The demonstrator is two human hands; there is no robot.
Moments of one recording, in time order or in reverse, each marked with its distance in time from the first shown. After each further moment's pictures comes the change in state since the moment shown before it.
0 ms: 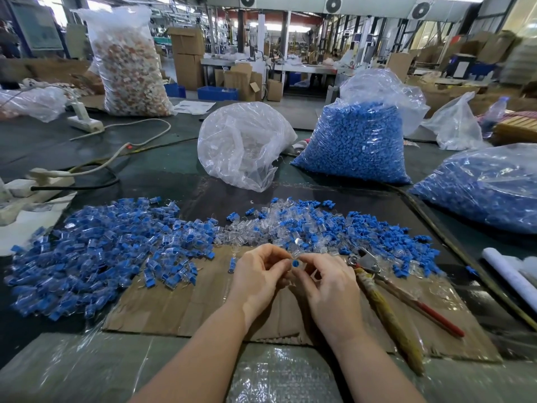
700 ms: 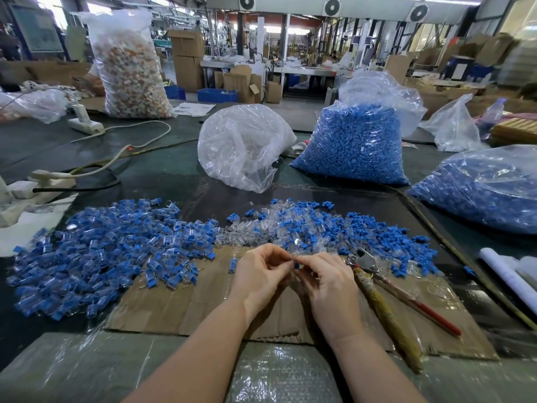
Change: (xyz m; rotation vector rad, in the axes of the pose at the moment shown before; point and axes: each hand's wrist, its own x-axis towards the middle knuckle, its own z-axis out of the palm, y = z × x) left_hand 0.001 0.003 -0.001 0.052 -0.025 0.027; right_hand 0.003 -0.005 -0.006 0.026 -0.033 -0.040
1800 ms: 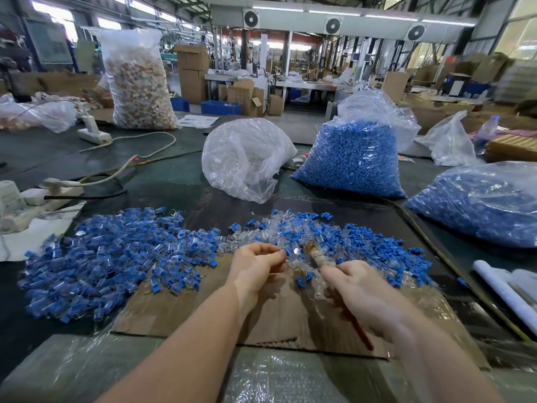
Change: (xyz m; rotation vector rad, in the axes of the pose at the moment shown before) left_hand 0.013 0.023 -0.011 -0.322 0.076 -0.411; right_hand 0.026 -0.020 -0.074 0.183 -0.573 0.565
